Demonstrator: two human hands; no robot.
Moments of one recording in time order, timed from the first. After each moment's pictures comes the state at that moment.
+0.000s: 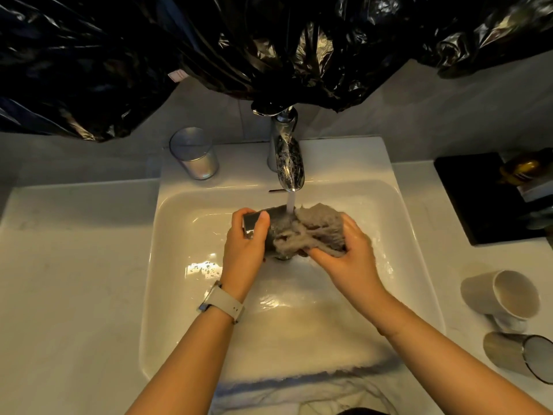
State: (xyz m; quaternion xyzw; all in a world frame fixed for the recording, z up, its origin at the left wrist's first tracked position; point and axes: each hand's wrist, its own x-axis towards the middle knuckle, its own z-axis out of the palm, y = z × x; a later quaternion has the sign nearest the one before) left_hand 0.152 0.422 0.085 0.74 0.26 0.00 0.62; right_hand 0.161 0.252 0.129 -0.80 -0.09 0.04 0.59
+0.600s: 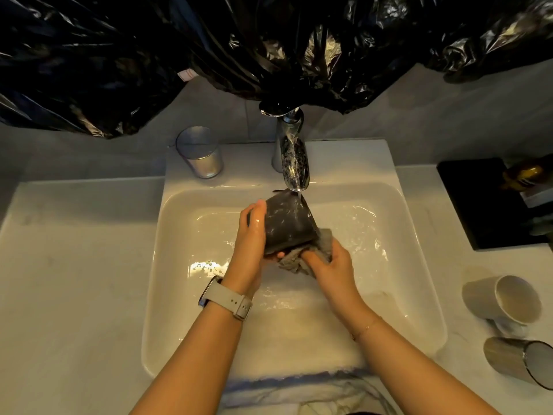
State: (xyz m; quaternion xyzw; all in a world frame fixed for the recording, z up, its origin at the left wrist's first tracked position) left_hand 0.158 0.412 0.108 0.55 0.31 -0.05 0.77; right_hand 0.149 0.270 0.083 -0.73 0.07 0.13 0.67
